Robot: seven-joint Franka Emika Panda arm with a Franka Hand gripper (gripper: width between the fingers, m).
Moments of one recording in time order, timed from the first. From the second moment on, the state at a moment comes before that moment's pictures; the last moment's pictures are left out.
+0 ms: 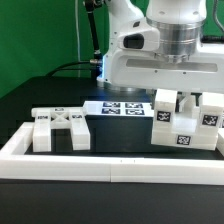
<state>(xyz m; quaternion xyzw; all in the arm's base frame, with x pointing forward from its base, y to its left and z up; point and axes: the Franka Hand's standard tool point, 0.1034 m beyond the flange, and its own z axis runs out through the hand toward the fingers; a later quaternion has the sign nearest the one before) 0.539 0.040 0.077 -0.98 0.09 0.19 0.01</state>
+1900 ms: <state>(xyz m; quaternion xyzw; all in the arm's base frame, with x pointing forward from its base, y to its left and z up) 0.503 -0.002 0.068 -0.81 0.11 0.57 0.01</state>
